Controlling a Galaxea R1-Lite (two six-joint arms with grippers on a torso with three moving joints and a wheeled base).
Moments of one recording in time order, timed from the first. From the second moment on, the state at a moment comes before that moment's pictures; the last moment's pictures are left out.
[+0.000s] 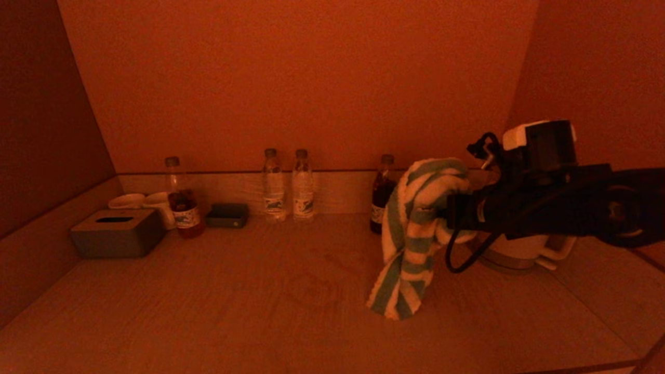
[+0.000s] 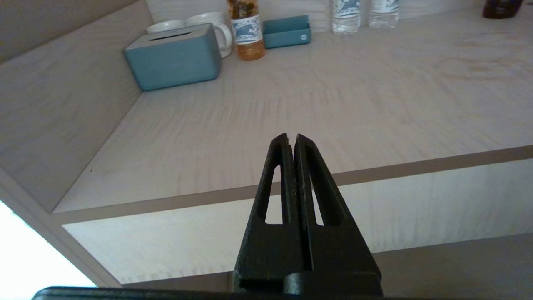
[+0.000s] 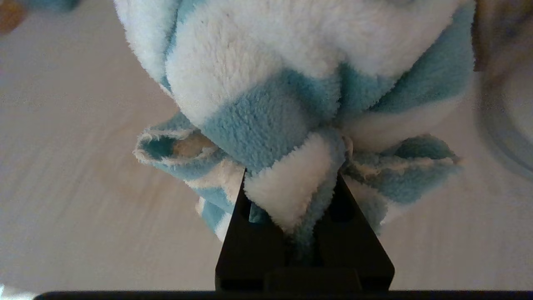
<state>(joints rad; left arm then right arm) 0.01 0.00 0.00 0.00 -0.05 0.12 0.19 1.69 -1.12 -0.02 0.09 0.17</state>
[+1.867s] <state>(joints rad) 0.01 0.00 0.00 0.00 -0.05 0.12 0.19 2.12 -1.30 0.03 -0.03 0.23</state>
